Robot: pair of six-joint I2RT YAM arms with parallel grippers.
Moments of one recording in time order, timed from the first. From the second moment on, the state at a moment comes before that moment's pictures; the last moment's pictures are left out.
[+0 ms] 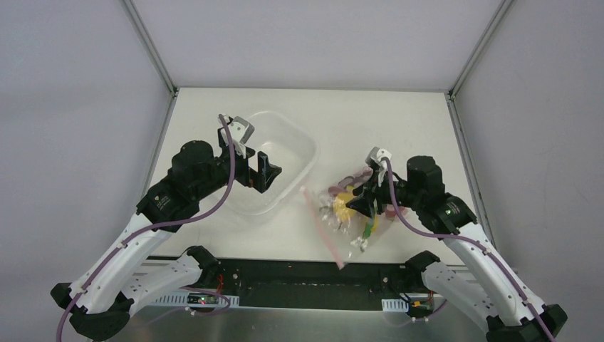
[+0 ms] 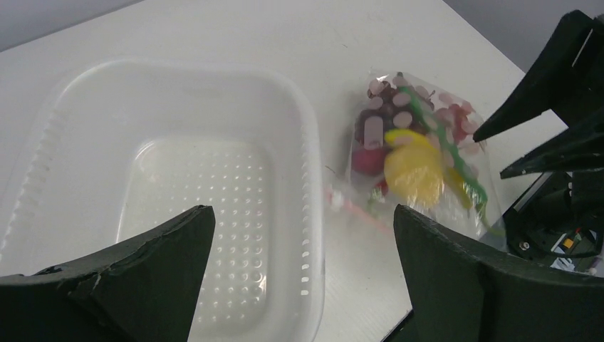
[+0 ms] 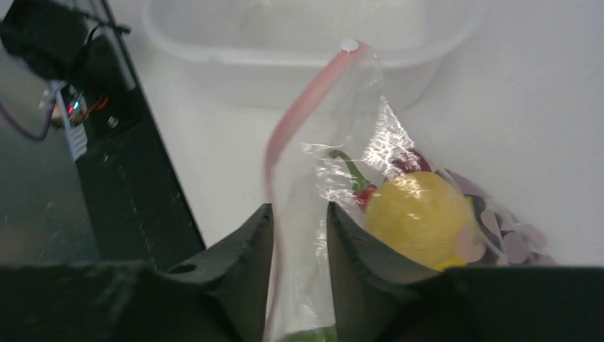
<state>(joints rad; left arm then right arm) -0.69 0.80 1.07 -0.51 0.03 -0.14 0.51 0.77 0.81 -0.51 -0.62 -0.09</state>
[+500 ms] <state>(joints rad) -0.61 0.79 1.07 -0.56 -0.13 -0.23 0.51 0.67 0.79 -0.34 -0.18 0.26</state>
